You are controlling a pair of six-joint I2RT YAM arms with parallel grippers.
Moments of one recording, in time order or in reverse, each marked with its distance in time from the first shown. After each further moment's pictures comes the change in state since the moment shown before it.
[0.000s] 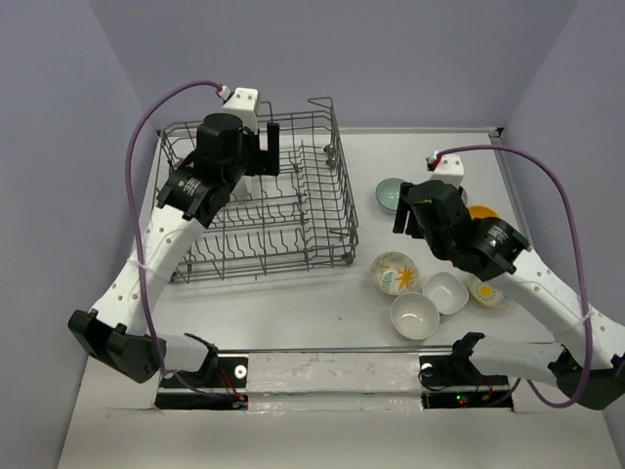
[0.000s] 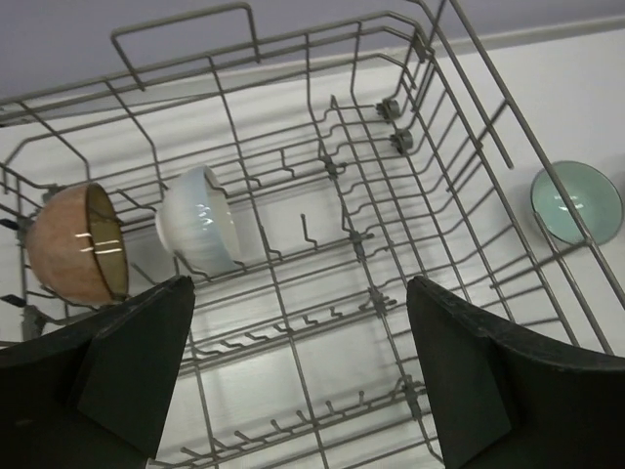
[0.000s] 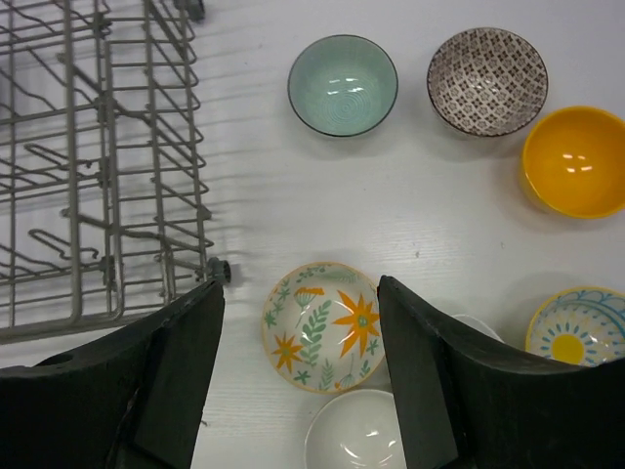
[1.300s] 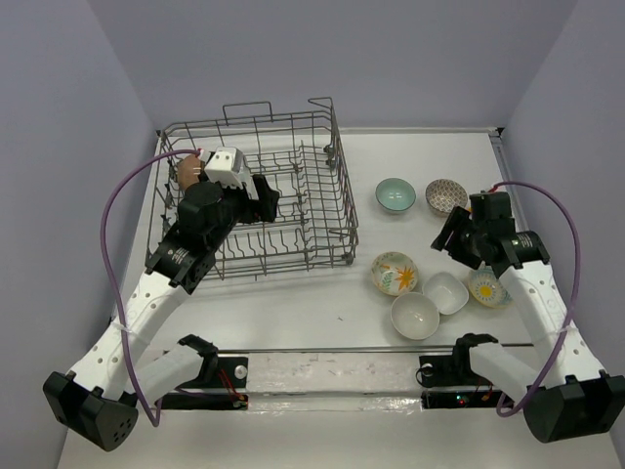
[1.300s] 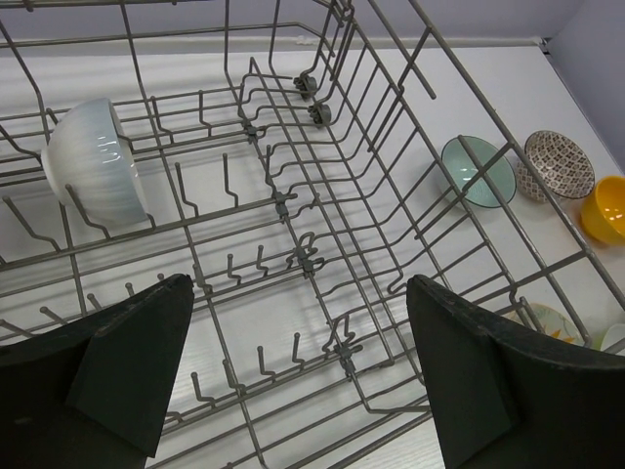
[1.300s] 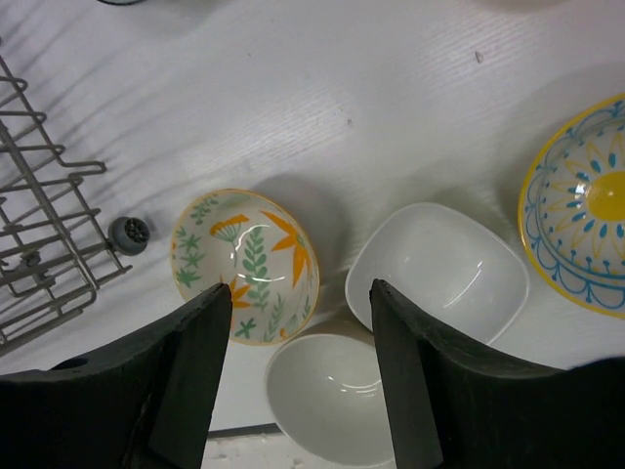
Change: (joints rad) left arm -0.002 -0.420 -0.628 0.340 0.159 -0.164; right arm -0.684 -0.111 -0.339 -0.014 -0.612 0.055
